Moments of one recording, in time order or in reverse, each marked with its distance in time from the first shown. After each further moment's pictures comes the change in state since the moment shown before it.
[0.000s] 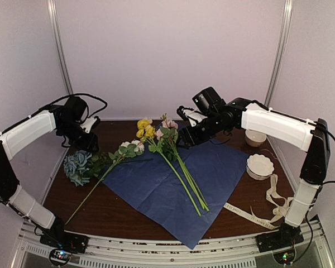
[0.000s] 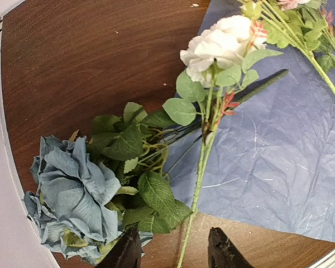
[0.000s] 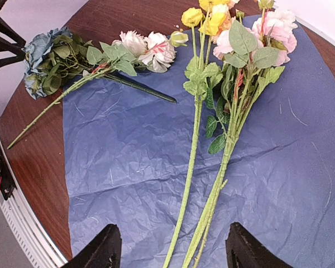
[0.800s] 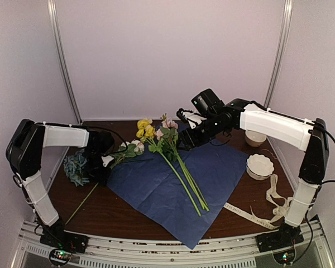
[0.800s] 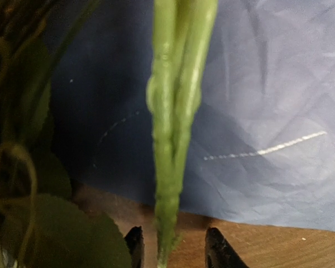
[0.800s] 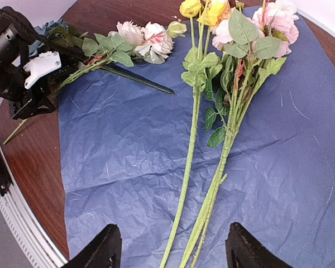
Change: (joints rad) left arm -0.167 0.287 -0.176 0.000 -0.137 -0.077; right arm 0.000 0.013 -0.001 -0.019 0.001 -0.006
